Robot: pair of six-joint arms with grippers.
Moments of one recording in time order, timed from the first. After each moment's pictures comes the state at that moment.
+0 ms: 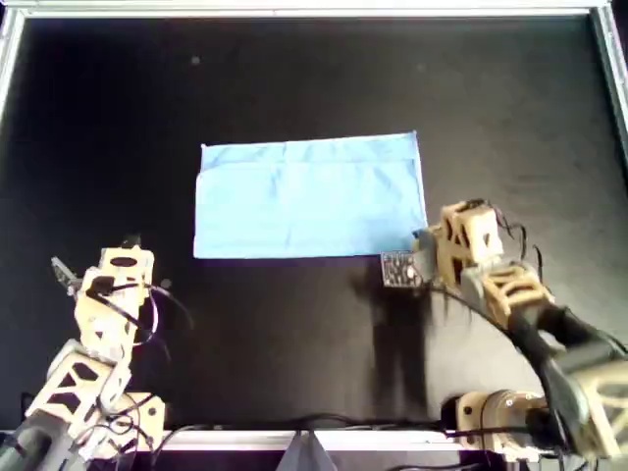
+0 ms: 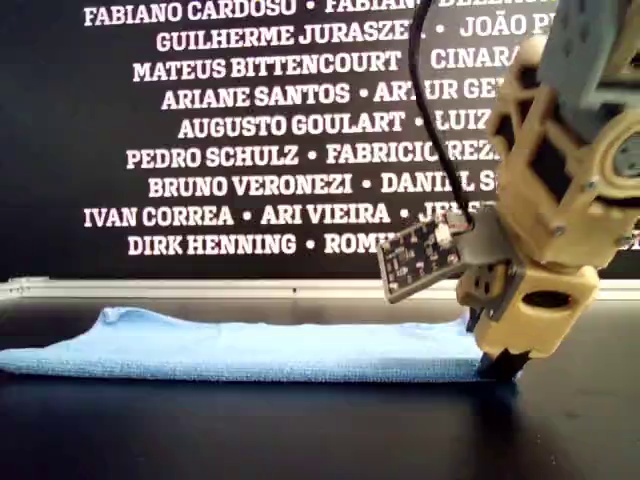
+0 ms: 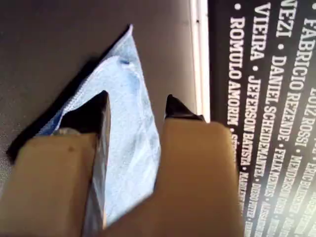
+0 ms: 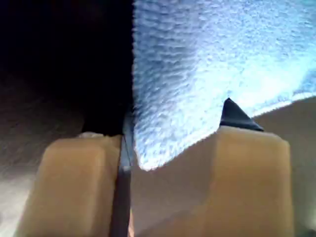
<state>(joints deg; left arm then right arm) -20.2 159.3 173.4 0.1 -20.0 6.4 18.4 89.2 126.9 16.7 -2.4 9.0</state>
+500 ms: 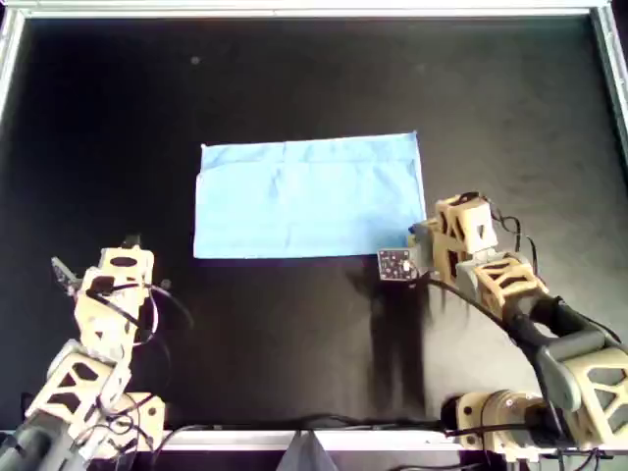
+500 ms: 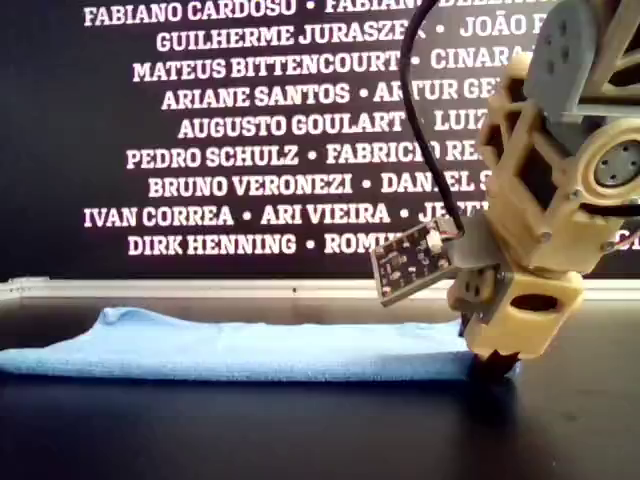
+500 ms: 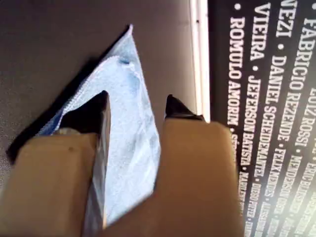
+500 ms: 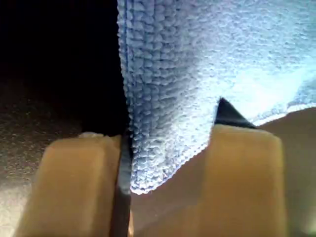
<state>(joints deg) -20.2 159.3 173.4 0.1 -20.0 6.4 18.8 86.7 124.2 16.7 -2.4 9.0</state>
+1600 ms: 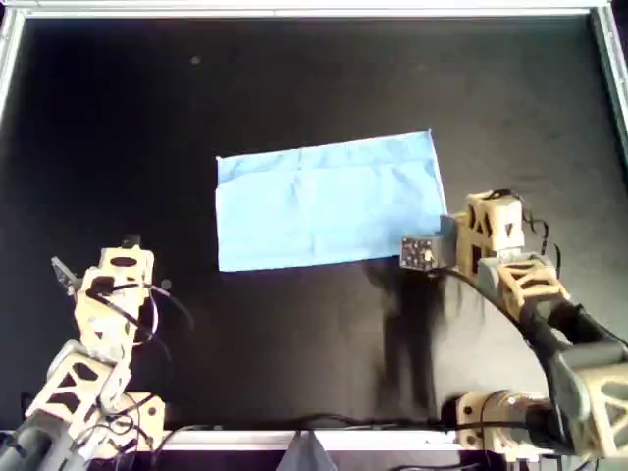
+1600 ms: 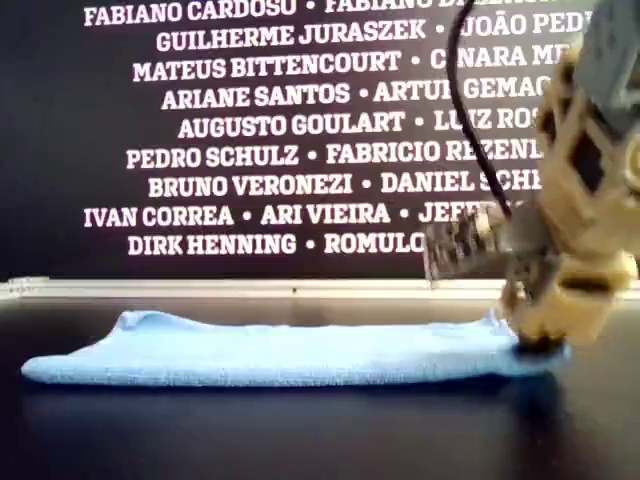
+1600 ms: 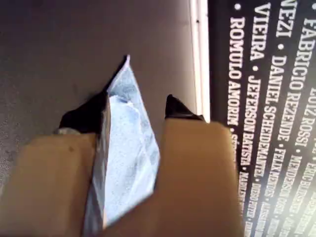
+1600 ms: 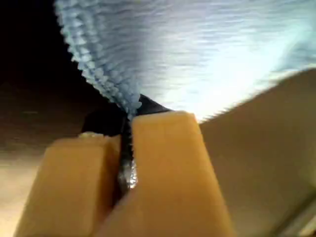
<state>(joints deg) -20.2 159.3 173.4 0.1 -20.0 6.4 11.2 93.3 126.5 16.7 -2.5 9.0</state>
